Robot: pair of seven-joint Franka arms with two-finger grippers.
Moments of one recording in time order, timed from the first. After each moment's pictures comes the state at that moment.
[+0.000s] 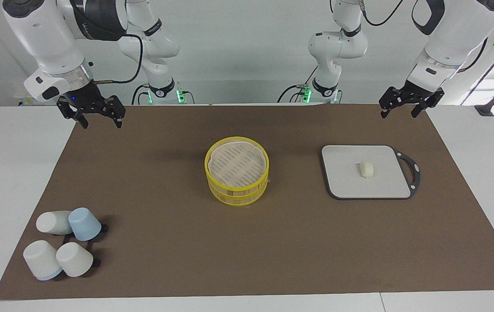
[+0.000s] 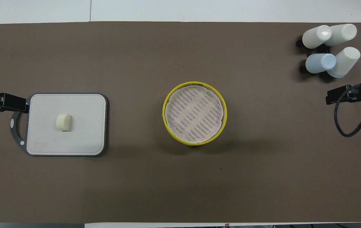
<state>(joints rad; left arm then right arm) -0.13 -0.07 0.08 -1.68 0.00 1.58 0.02 -0.05 -0.04 0.02 -1.70 -0.02 1.64 -0.02</state>
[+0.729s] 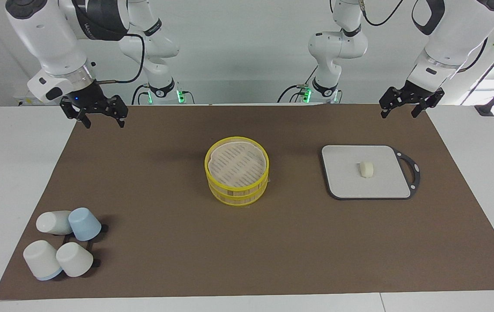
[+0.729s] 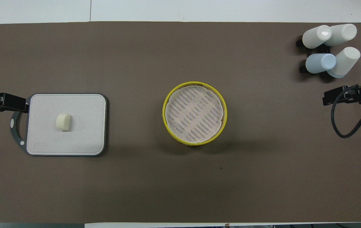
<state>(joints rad) -0.13 -0.07 0.08 -1.68 0.01 1.58 0.02 -0.04 -0.04 0.04 -1.71 0.00 1.66 0.00</state>
